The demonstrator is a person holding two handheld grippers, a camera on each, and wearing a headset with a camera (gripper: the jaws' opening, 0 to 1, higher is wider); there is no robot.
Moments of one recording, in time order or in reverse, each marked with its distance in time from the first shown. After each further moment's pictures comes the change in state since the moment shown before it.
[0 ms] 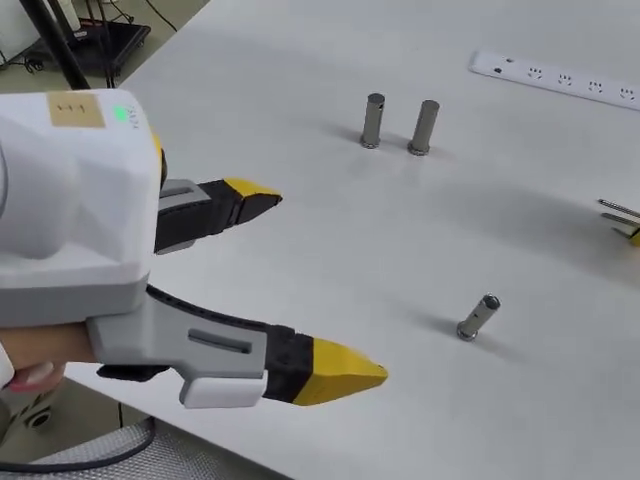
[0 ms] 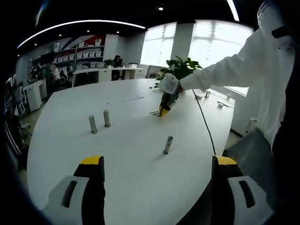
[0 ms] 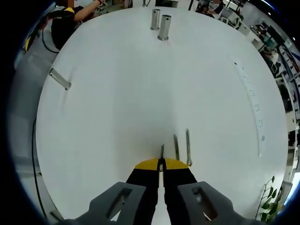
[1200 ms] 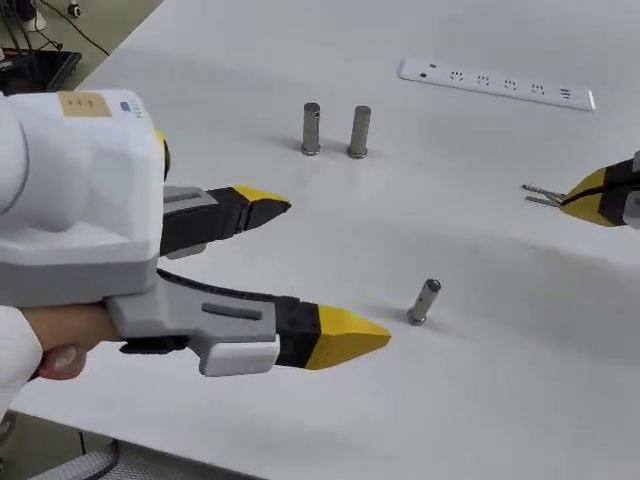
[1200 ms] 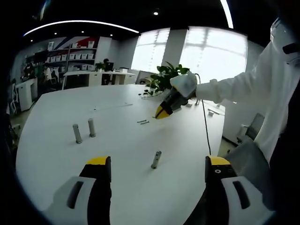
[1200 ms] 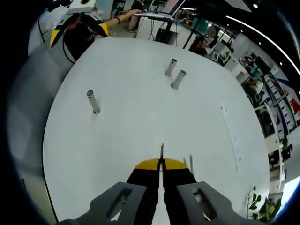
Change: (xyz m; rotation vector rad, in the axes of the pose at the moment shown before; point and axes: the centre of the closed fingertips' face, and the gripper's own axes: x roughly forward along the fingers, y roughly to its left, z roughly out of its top) left arm 0.029 -0.019 0.027 -0.017 -0.062 -0.110; right arm -0.079 0.064 0.049 -0.098 -0.290 -0.193
